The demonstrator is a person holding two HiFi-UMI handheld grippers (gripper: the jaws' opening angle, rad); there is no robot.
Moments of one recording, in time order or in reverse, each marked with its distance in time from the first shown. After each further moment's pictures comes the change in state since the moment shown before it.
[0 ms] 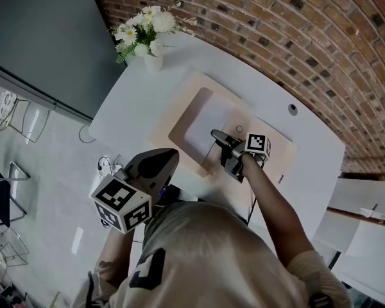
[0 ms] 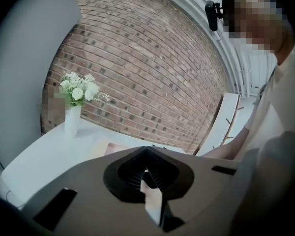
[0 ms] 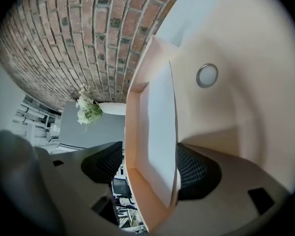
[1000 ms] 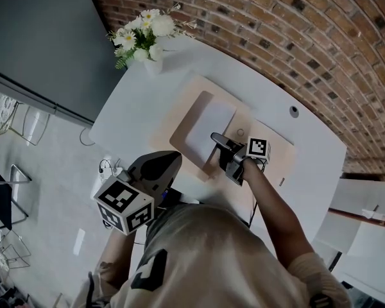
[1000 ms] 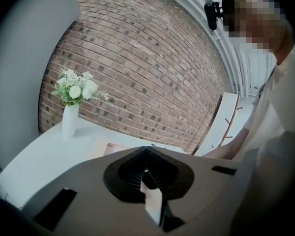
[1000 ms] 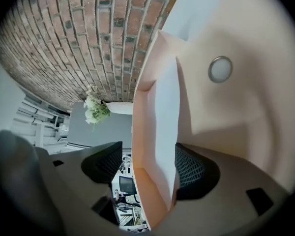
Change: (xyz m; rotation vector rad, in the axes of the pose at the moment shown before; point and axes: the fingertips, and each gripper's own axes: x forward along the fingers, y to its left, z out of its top) left arm 0.009 0.004 0.002 -0.001 0.015 -0.018; right arm 0.005 0.012 0.000 -0.024 0.012 0.103
